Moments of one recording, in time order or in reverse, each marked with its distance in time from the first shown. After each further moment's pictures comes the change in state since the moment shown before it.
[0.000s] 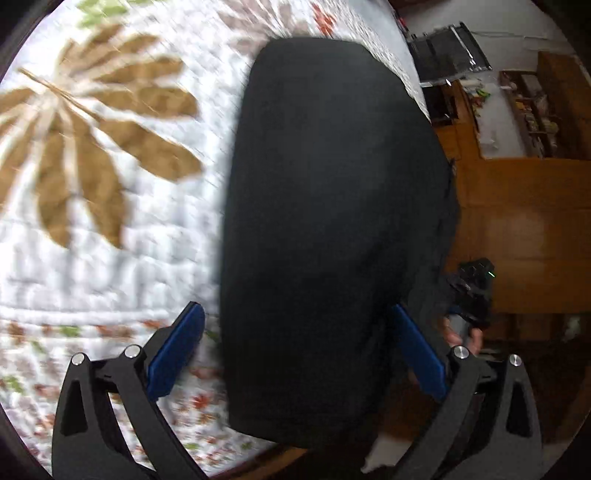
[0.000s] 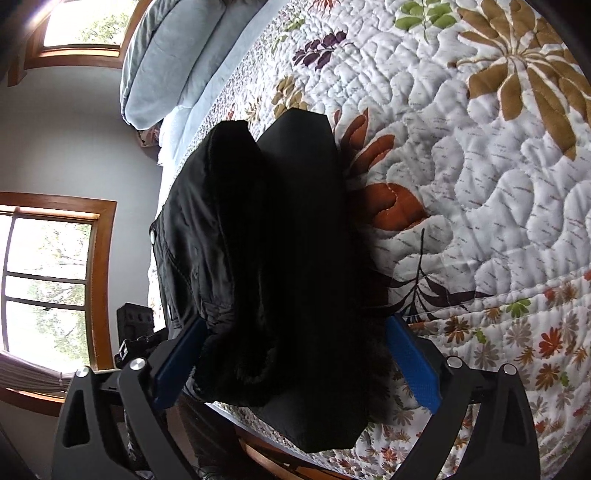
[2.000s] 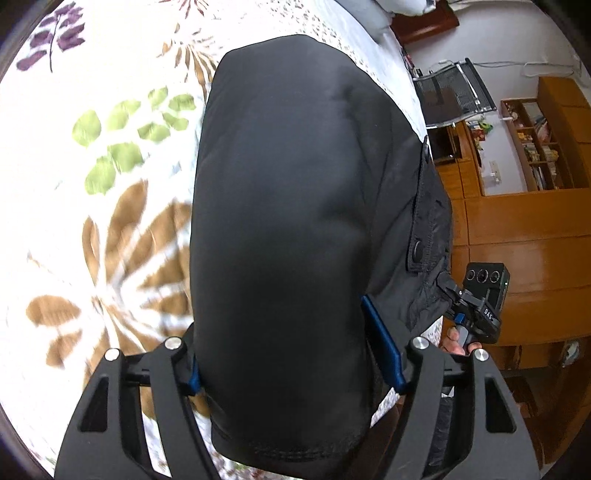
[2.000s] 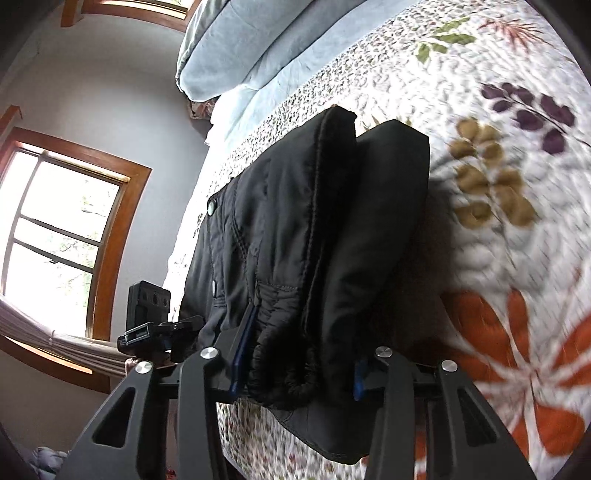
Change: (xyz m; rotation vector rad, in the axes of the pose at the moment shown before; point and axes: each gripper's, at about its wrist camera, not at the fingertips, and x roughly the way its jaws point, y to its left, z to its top) left arm -0.042 0.006 0.087 -0.011 -0.164 0.058; right arm 0.092 0.106 0.074 -0.248 -0.011 0.077
